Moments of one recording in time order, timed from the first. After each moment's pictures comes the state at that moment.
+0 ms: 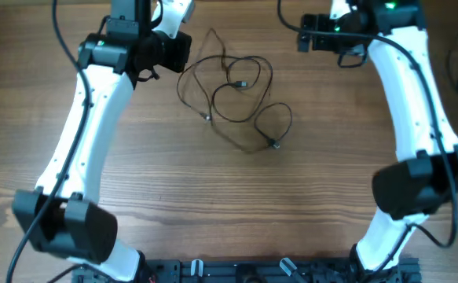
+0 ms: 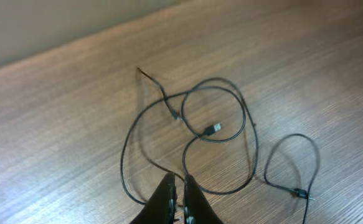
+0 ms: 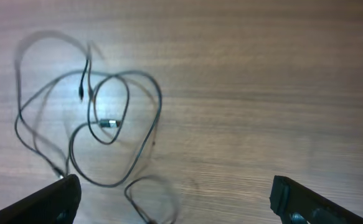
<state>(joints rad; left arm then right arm) -0.19 1.74 1.70 -0.80 0.30 0.19 0.16 1.99 2.06 -1.17 -0.10 0.19</state>
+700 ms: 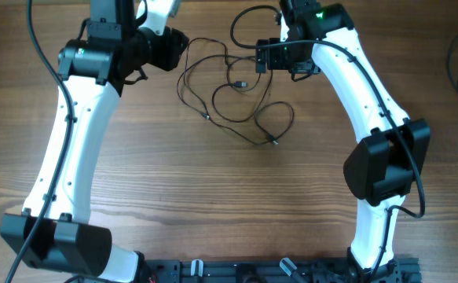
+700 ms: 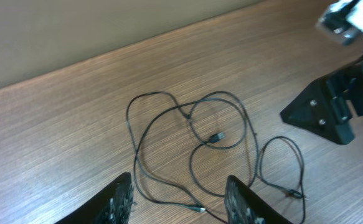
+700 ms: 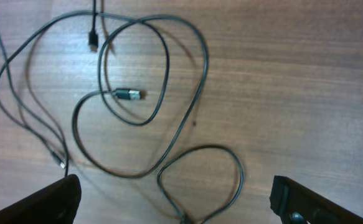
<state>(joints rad) -0.15 1.67 1.70 -0.81 0.30 0.18 0.33 2.14 2.05 -1.15 -0.06 0.30</state>
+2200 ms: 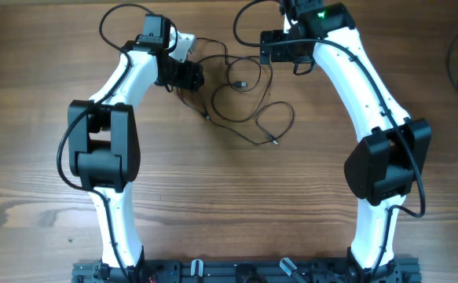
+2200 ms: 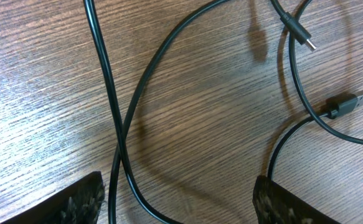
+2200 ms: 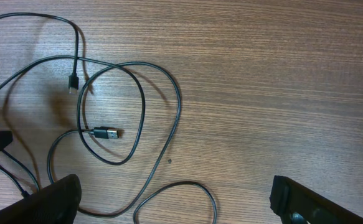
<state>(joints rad) -0.14 2.24 1.70 -0.66 0.30 0.13 0.32 2.14 2.05 -1.06 0.05 0.26</state>
